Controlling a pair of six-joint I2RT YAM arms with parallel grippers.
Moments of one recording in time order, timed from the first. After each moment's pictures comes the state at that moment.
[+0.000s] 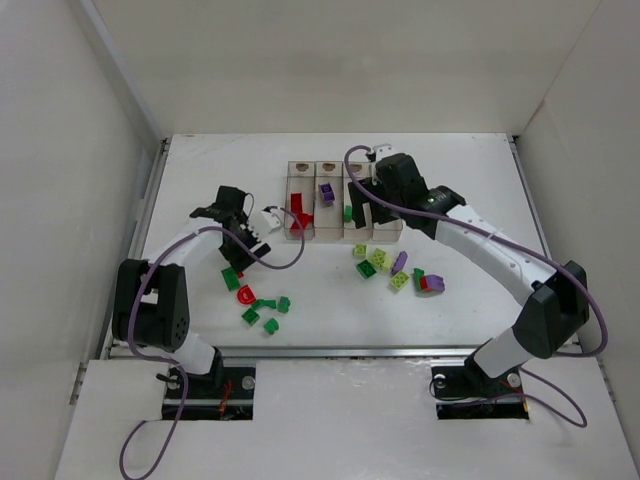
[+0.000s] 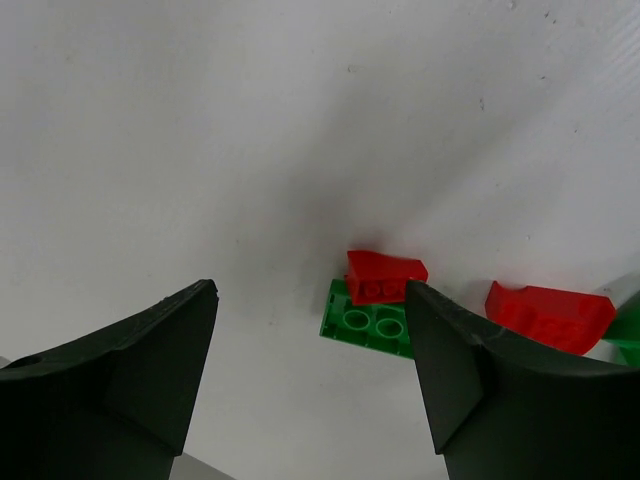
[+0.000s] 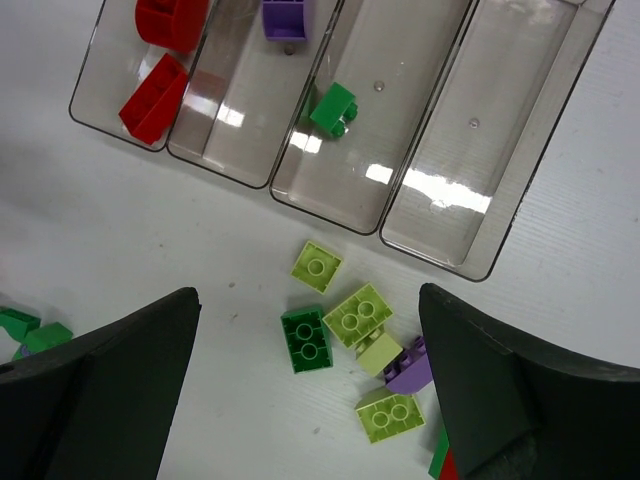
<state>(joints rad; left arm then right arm) -0.18 1.54 0.97 -0.66 0.05 0.76 0.62 1.53 1.37 -0.55 0.15 0.24</state>
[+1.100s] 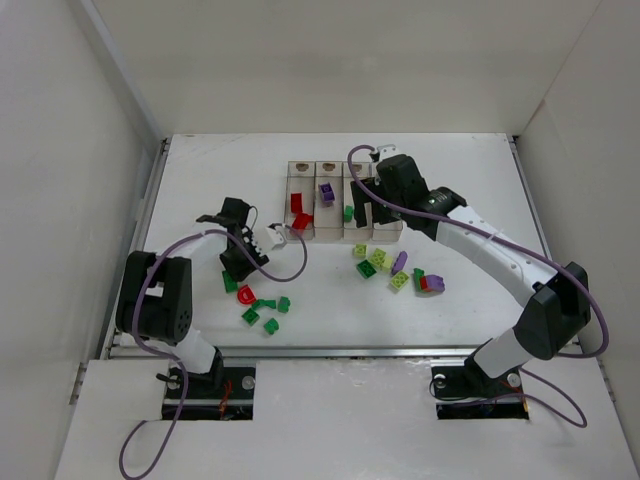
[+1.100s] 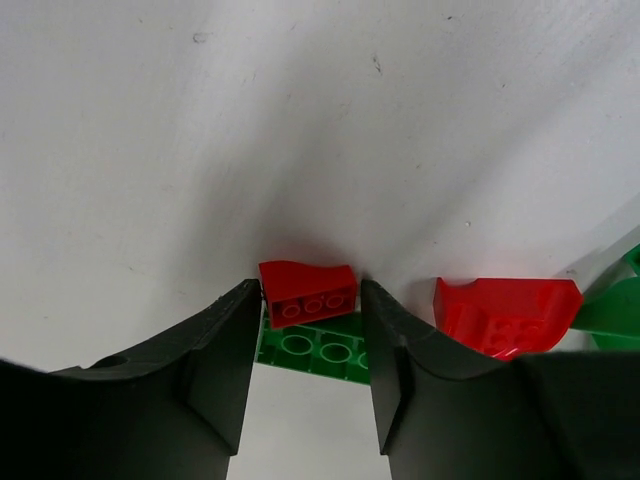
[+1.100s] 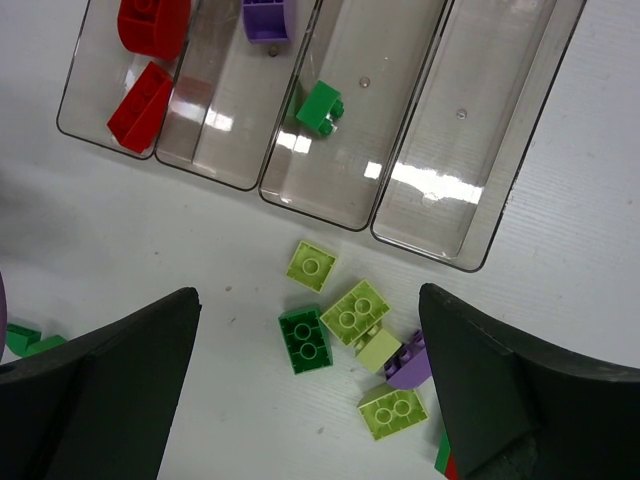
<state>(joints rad) -0.20 1.58 0.90 -0.66 0.09 0.84 0.62 1.52 1.36 -0.55 0.18 0.28</state>
